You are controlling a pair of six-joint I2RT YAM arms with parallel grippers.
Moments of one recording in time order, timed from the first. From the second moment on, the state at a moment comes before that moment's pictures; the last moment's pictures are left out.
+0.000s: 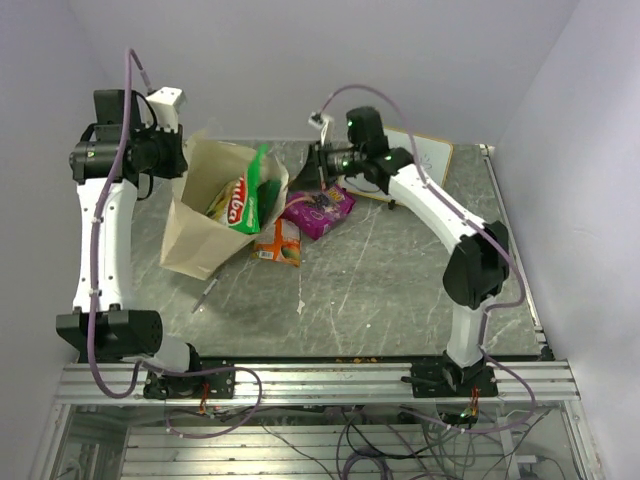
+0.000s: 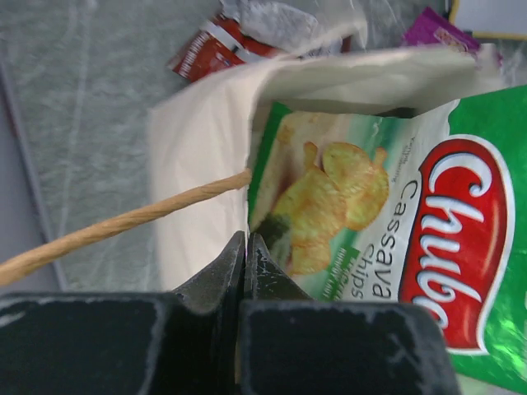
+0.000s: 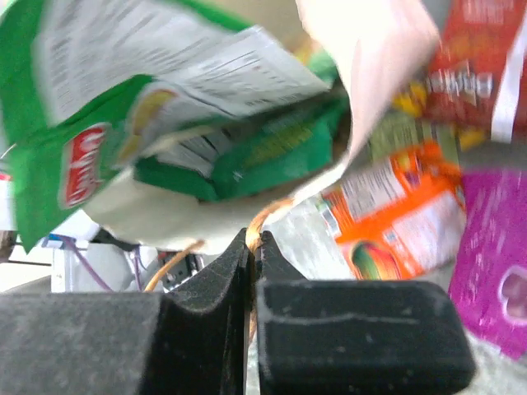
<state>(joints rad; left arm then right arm) 0.07 1.49 1.82 -1.05 0.31 0.17 0.54 1.96 1.77 -0.38 -0.83 0.28</state>
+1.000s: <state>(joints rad) -0.46 1.57 1.87 -0.73 0.55 -0.19 0.17 1.37 1.65 -0.59 -0.67 0.02</state>
